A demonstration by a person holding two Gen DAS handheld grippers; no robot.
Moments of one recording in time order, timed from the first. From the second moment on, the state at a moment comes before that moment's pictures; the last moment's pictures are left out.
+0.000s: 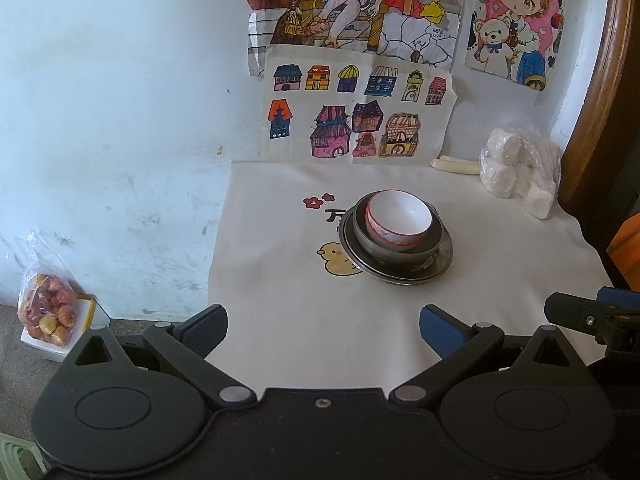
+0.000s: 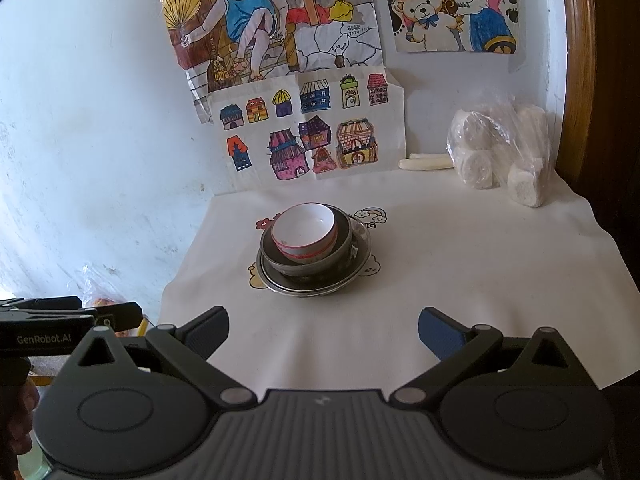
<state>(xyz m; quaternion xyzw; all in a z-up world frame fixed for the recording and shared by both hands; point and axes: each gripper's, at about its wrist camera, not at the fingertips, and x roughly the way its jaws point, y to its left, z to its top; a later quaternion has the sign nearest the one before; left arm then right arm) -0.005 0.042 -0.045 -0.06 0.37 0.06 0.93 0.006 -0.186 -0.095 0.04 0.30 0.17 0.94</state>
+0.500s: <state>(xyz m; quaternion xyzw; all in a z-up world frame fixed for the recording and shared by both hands) -0.003 0.043 -0.045 -0.06 0.37 0.05 0.93 0.006 -0.184 -0.095 0.04 0.31 0.17 0.94</state>
